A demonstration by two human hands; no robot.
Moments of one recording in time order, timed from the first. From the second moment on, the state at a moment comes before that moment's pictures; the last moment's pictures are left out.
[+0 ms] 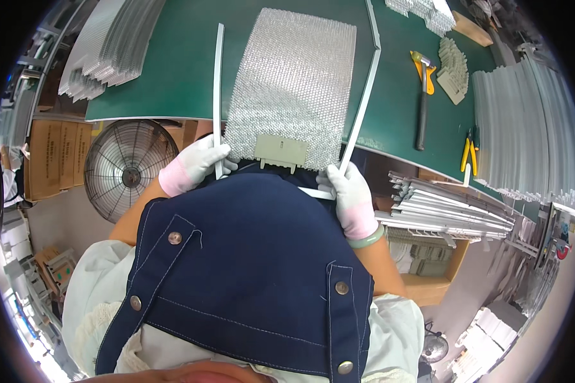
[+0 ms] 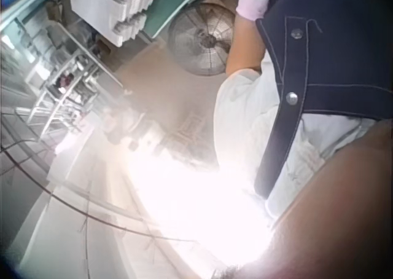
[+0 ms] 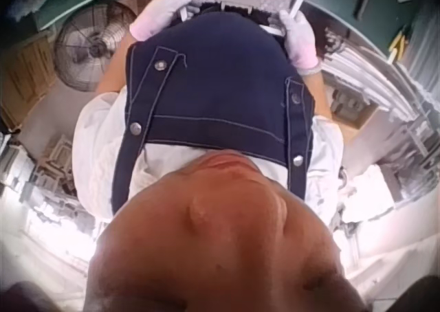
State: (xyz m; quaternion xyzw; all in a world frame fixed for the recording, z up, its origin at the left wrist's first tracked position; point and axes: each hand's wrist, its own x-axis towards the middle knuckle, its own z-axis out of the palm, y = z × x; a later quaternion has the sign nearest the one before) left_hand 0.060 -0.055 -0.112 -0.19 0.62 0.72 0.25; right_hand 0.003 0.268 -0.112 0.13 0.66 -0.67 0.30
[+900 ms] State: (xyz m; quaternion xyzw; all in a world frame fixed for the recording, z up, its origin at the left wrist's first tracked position) left_hand 0.036 -0.011 -0.135 -0.29 0.35 0.89 0.04; right_hand -0.020 0.233 -0.140 0.22 0.43 -0.85 0.20
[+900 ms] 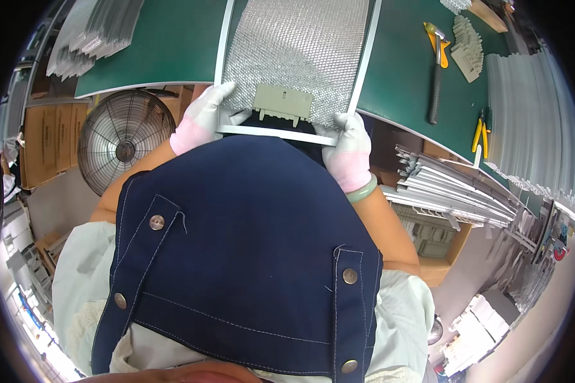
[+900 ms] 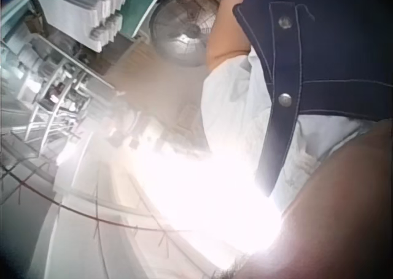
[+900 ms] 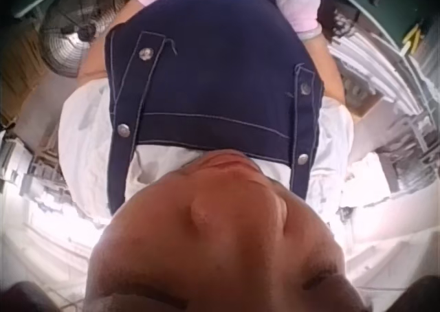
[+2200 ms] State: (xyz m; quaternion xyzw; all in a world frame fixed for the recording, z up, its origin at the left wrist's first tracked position) left_hand 0.057 -0.026 -0.125 -0.26 0.37 0.87 0.20; right_hand -0.016 0.268 -0.146 0.17 0.45 -0.76 0.44
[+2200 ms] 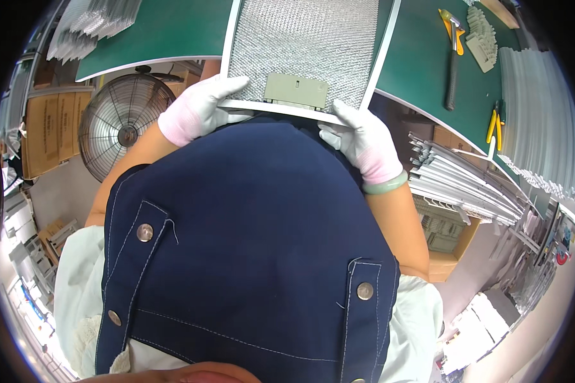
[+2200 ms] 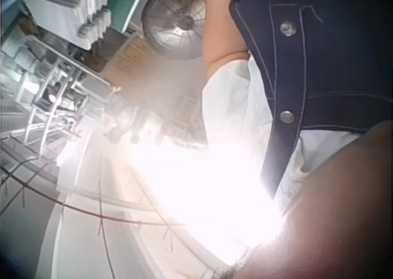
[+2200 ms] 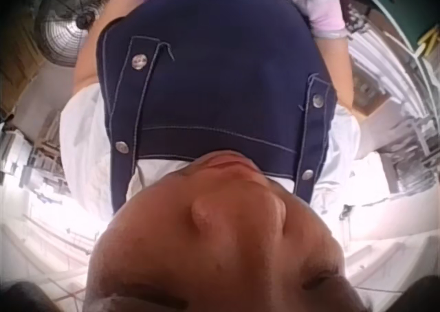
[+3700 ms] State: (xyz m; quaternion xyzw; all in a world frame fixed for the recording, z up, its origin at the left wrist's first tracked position) left_hand 0.040 -0.039 -0.148 -0.14 0.48 0.83 0.22; right_hand -0.021 0.250 -0.140 0.13 0.52 -0.74 0.41
